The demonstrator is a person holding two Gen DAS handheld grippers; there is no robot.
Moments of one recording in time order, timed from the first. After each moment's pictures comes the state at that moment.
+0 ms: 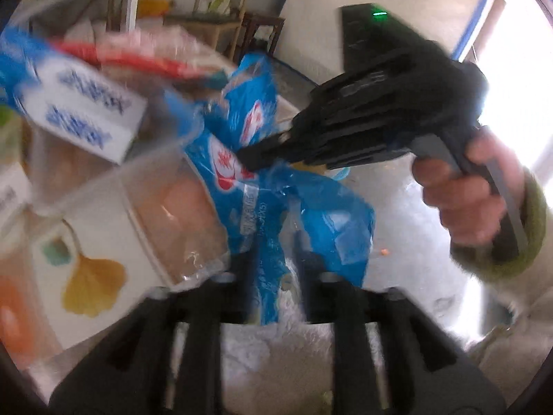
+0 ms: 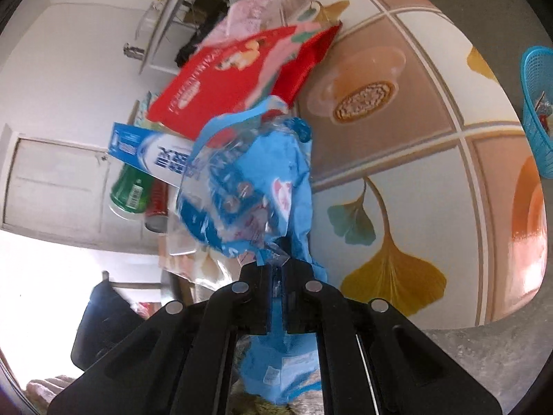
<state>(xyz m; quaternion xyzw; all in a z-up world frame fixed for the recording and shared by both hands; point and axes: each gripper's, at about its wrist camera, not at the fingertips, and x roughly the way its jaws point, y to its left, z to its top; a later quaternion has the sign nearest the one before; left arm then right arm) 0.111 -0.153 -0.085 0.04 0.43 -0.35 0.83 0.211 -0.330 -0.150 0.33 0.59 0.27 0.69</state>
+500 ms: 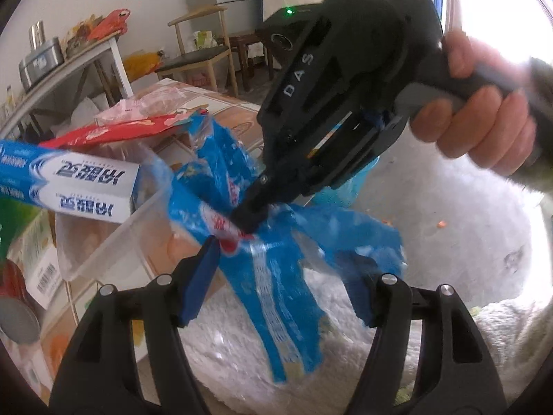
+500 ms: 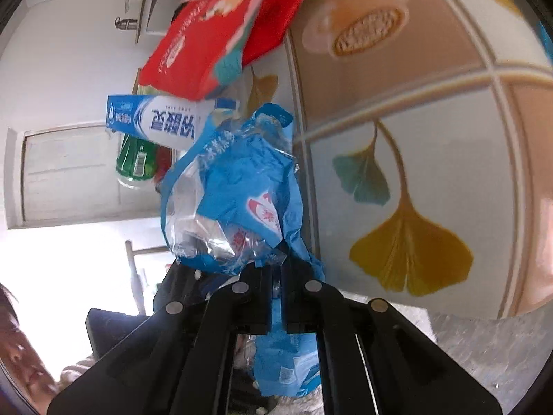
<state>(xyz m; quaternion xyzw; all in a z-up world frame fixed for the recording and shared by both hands) 0.099 -0.193 -0.084 0.20 0.36 -0.32 0.85 0.209 -0.326 -0.172 0.36 0.66 0.33 0.58</state>
